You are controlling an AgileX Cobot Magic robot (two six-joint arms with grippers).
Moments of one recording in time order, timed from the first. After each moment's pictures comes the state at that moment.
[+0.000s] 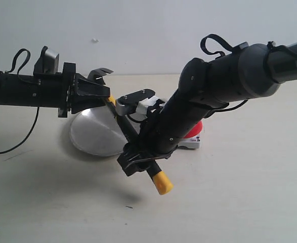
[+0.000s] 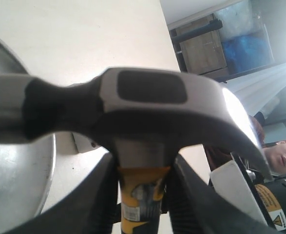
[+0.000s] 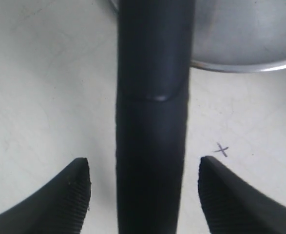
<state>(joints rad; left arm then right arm) -0.09 2.11 -1.23 -1.60 1.17 1.16 0.46 1.99 -1.22 0.60 0.60 -0.59</state>
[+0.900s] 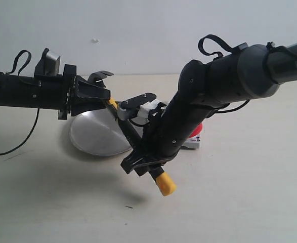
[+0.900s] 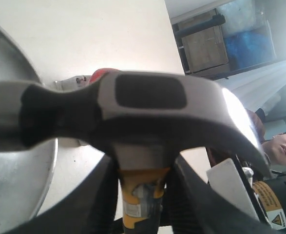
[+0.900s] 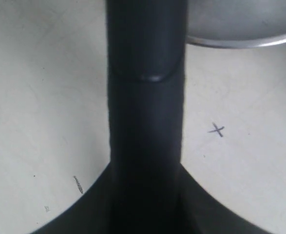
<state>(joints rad) -0.09 2.11 -1.23 -1.58 1.17 1.14 0.47 1.99 -1.22 0.52 0.63 -0.52</state>
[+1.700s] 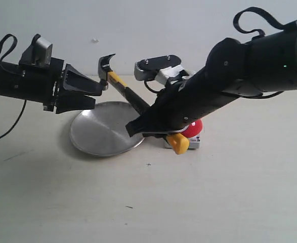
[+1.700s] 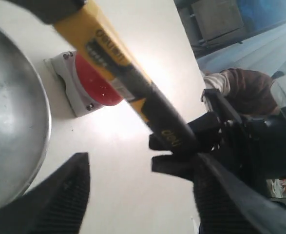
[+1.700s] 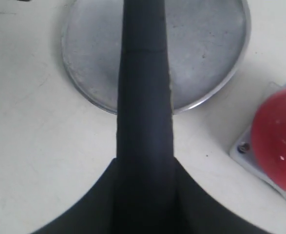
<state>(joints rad) -0.06 1.99 -1.23 -1.37 1.21 1.09 0.45 1.77 -1.09 0.50 0.38 -0.38</state>
